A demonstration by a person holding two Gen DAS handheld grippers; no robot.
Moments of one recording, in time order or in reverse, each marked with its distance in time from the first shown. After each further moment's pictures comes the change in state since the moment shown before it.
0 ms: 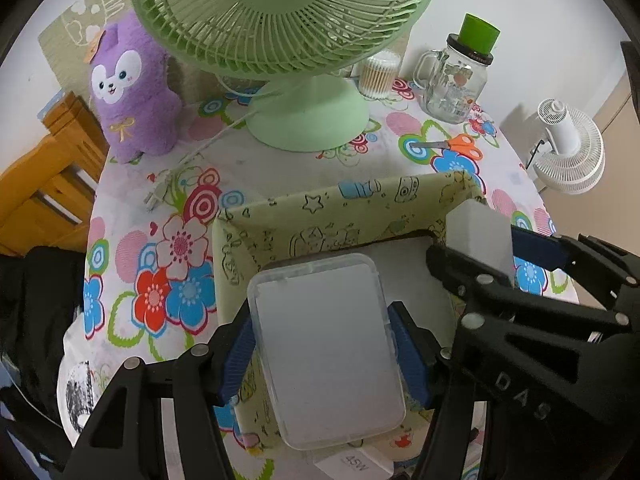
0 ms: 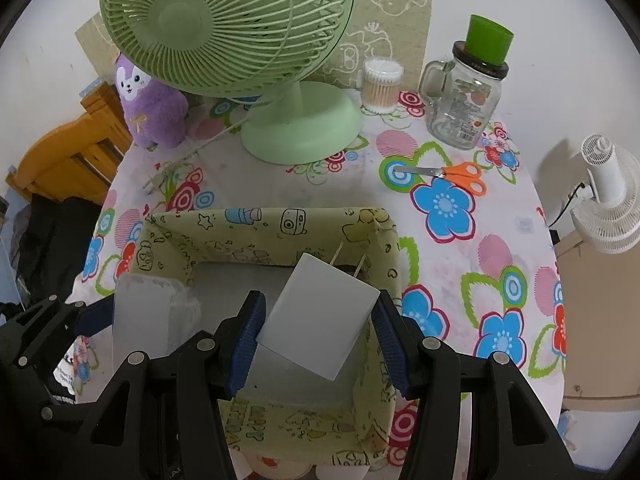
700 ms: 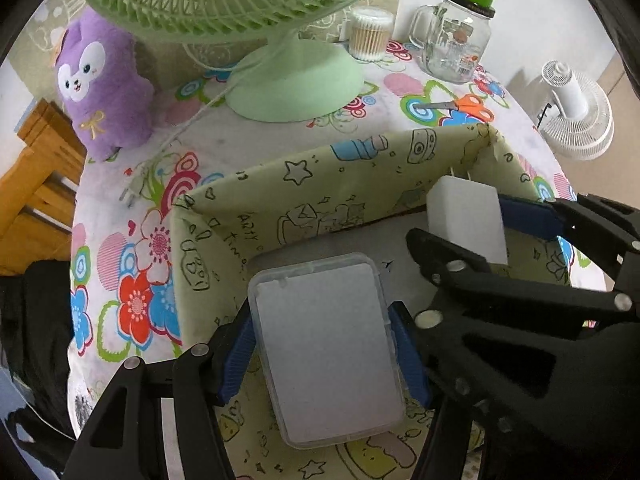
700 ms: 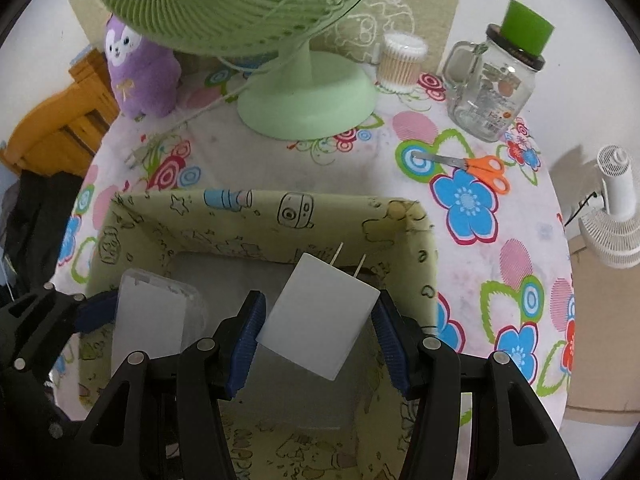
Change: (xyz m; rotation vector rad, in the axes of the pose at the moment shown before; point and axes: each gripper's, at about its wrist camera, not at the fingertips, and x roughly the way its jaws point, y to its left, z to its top) left arm 0.042 -0.006 -0.002 0.064 0.079 0.017; right arm 0.045 0.011 0.004 -0.076 0.060 -0.044
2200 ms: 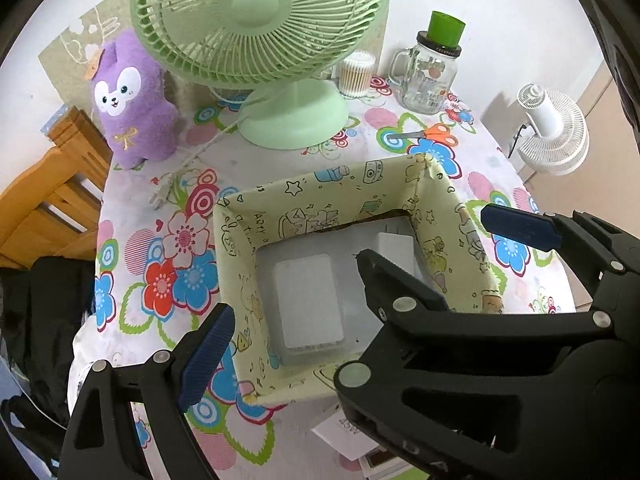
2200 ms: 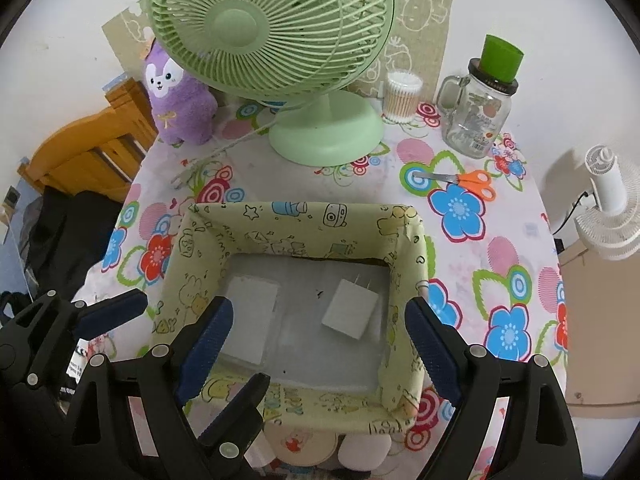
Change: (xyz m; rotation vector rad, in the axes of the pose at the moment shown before) left arm -0.075 -0.007 -0.023 -0.011 -0.083 -0.021; right arm -0.075 0.011 -0.021 0.049 -0.092 0.064
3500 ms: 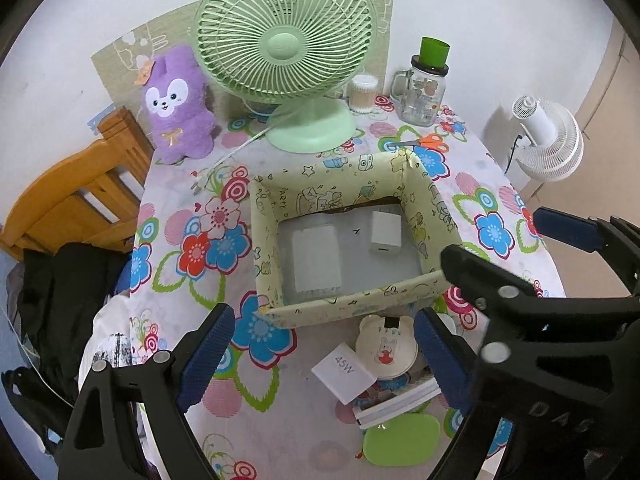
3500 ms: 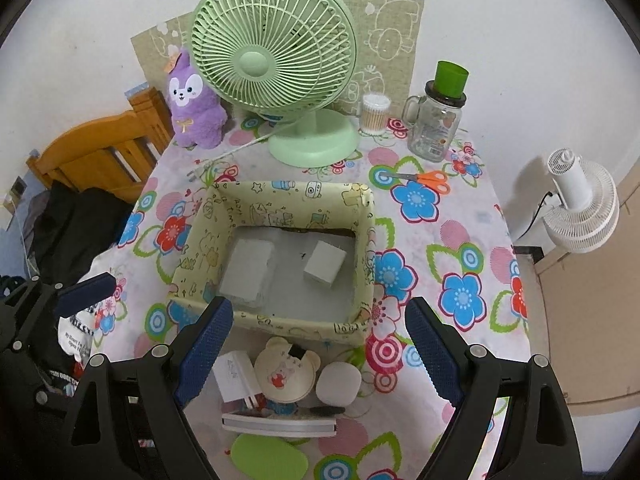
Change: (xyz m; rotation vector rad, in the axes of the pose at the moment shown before) left arm -0.064 -0.015 -0.053 -0.036 -0.080 0.074; right arm -0.083 -0.010 -0.057 -0.018 -0.078 -0.037
